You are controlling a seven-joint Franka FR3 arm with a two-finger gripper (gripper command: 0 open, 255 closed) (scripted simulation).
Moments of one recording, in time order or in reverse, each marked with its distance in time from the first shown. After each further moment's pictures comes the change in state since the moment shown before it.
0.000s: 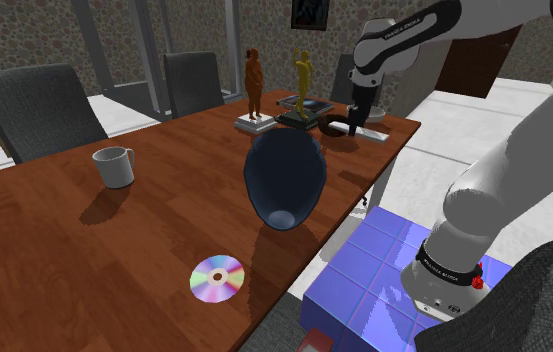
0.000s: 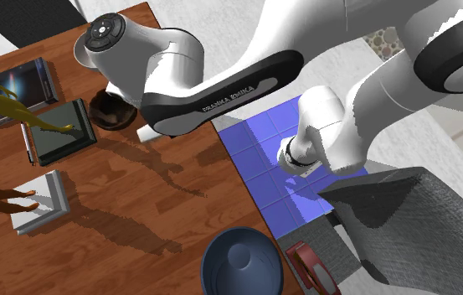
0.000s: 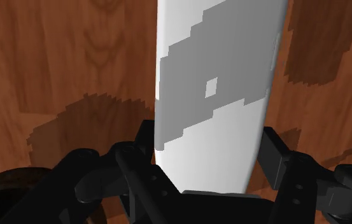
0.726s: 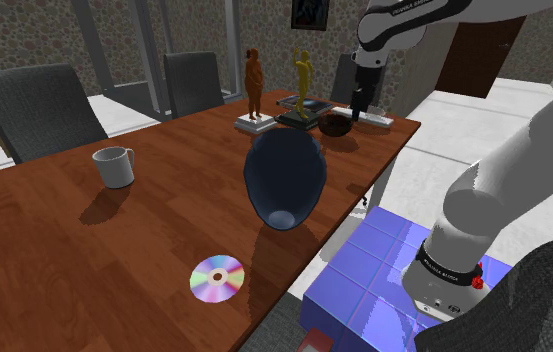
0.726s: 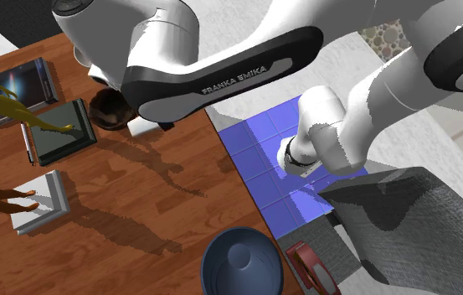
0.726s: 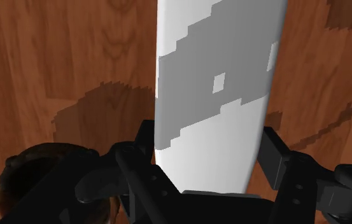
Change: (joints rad) arm 0.002 -0.039 0.016 0.111 0.000 -0.149 0.004
